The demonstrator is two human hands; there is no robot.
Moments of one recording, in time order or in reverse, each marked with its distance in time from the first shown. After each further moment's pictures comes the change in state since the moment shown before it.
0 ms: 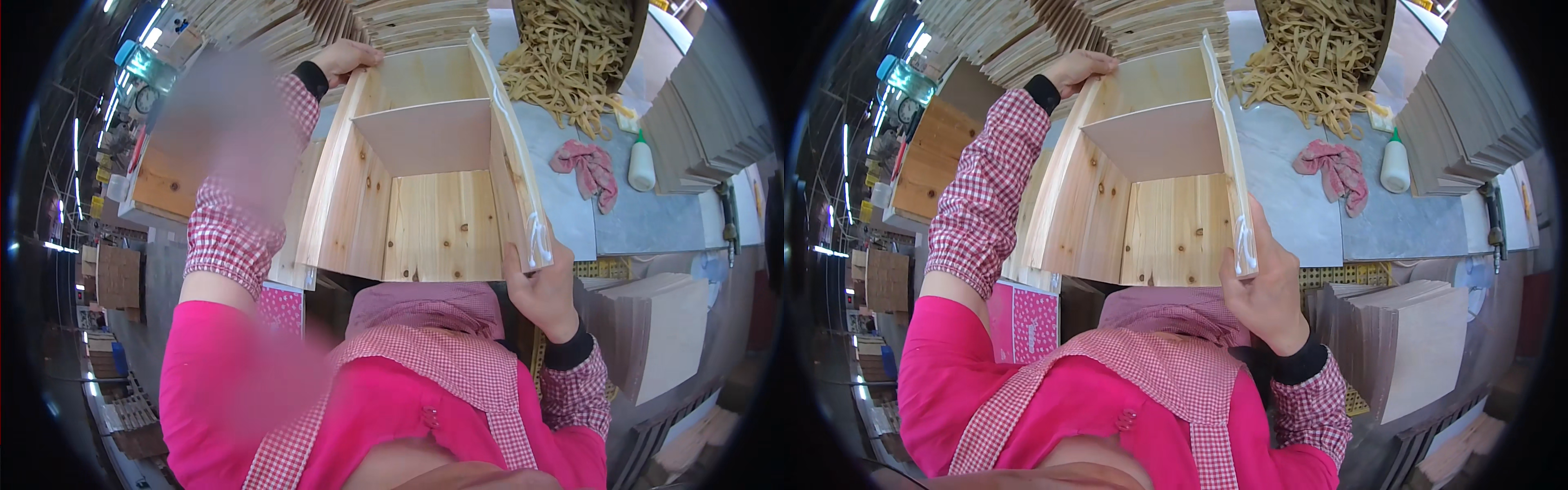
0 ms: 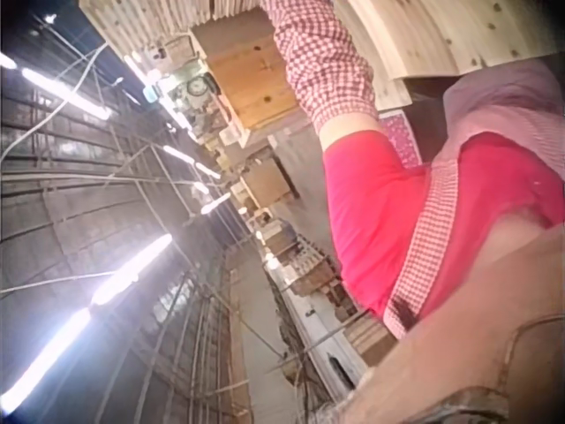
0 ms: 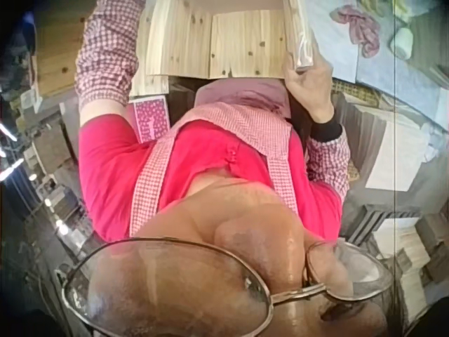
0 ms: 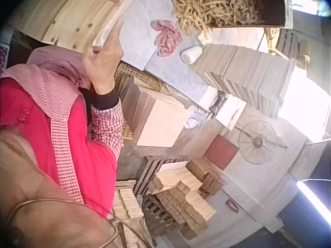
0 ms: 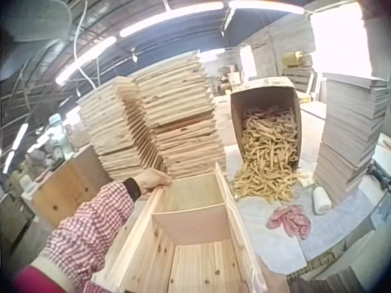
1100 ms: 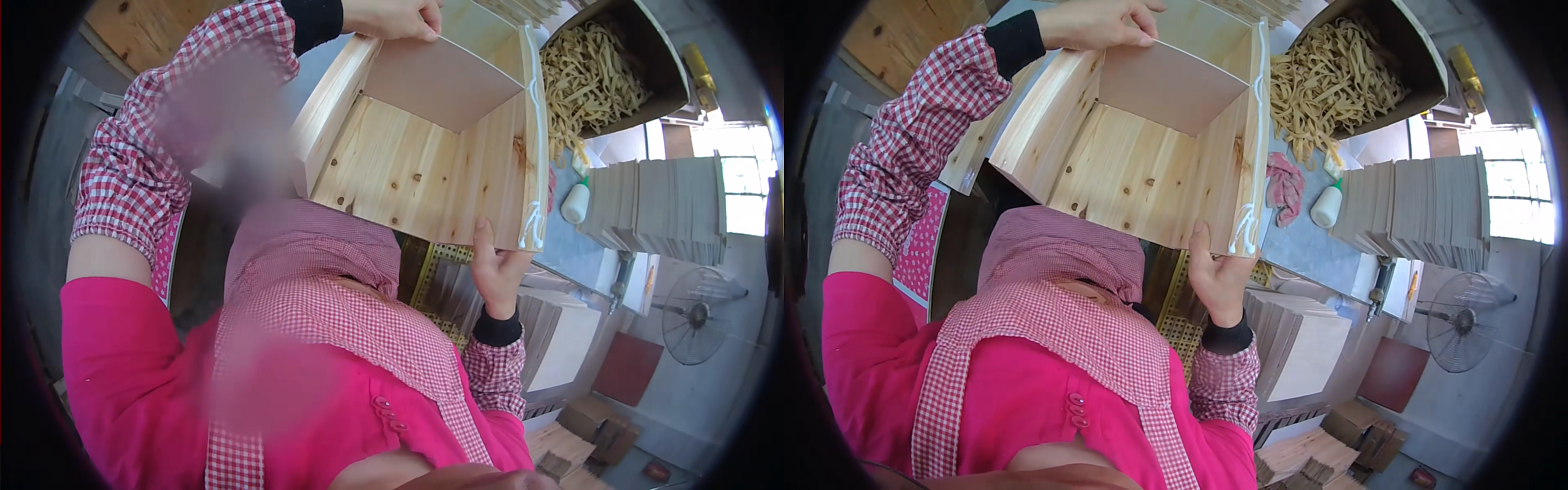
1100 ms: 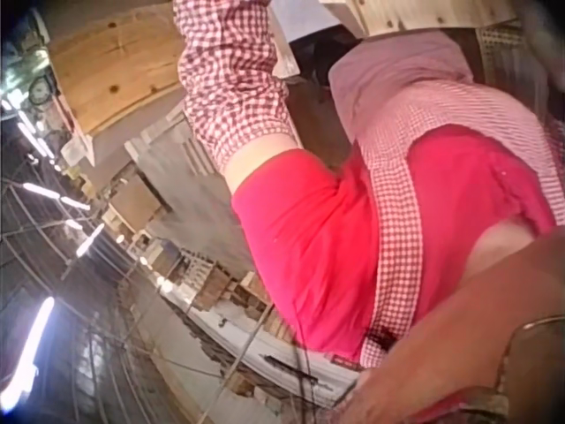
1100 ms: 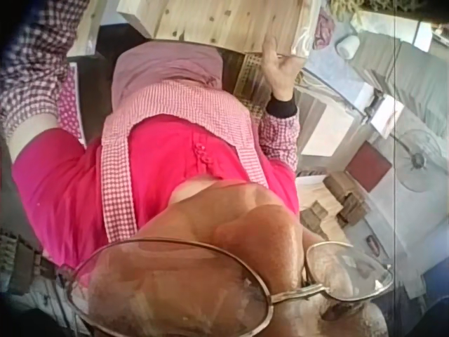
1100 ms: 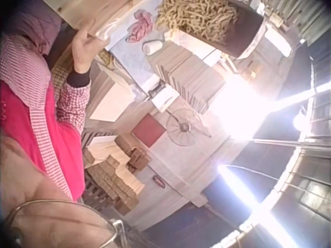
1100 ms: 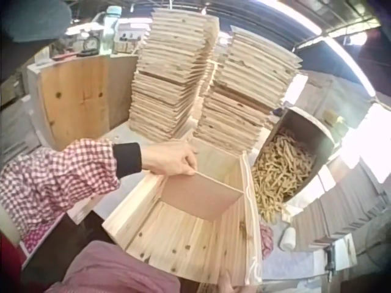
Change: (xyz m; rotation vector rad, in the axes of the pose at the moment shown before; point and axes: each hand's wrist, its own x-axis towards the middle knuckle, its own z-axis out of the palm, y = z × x) left_hand -0.118 -0.037 0.025 0.564 0.030 0.692; right_hand -0.008 -0.023 0.024 -0.062 0.039 -0.011
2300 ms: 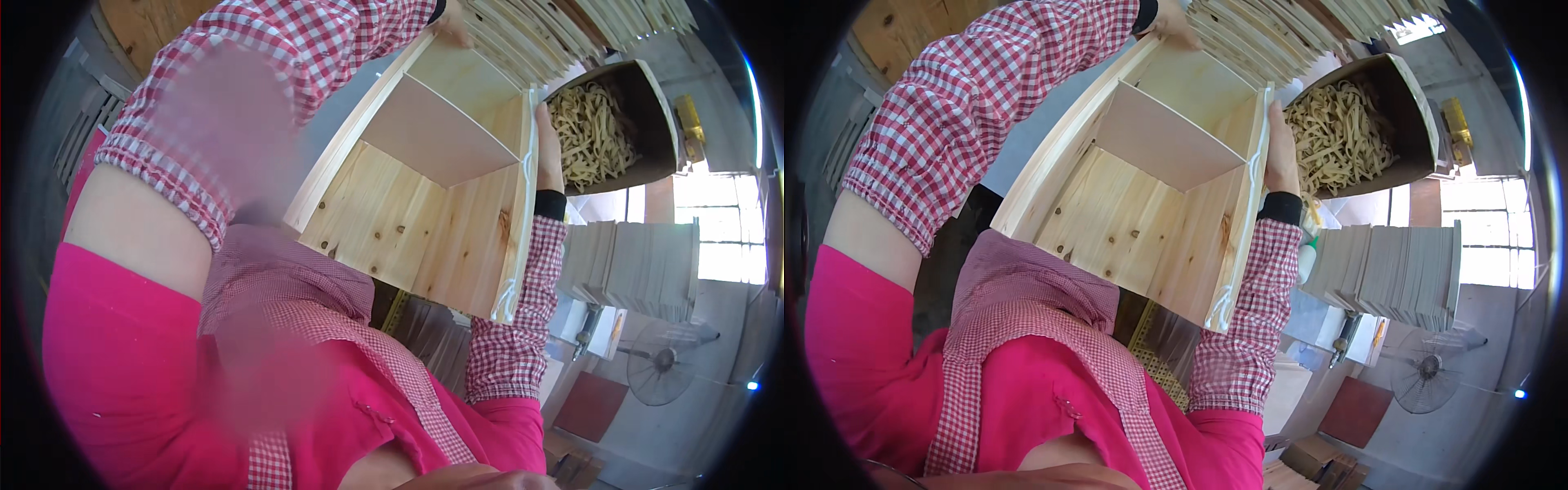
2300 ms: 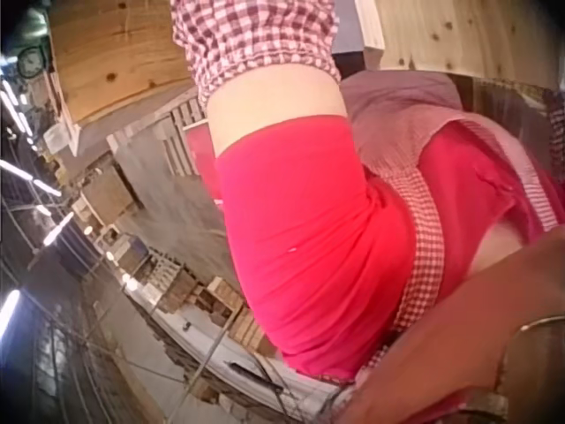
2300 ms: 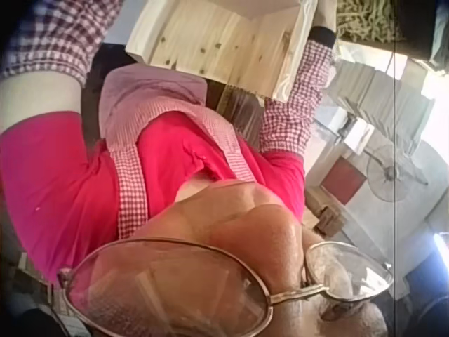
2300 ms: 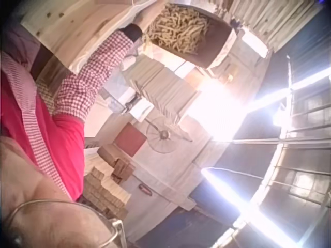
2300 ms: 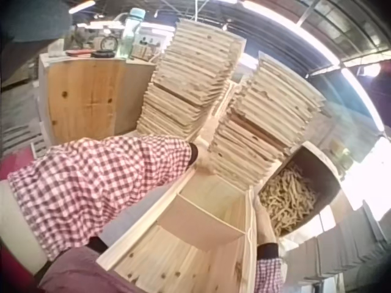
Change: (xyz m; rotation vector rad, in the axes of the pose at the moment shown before) left_hand 0.178 -0.136 0.014 -0.113 -0.298 -0.435; right_hand 0.270 0.076 0.007 0.231 -0.287 0.381
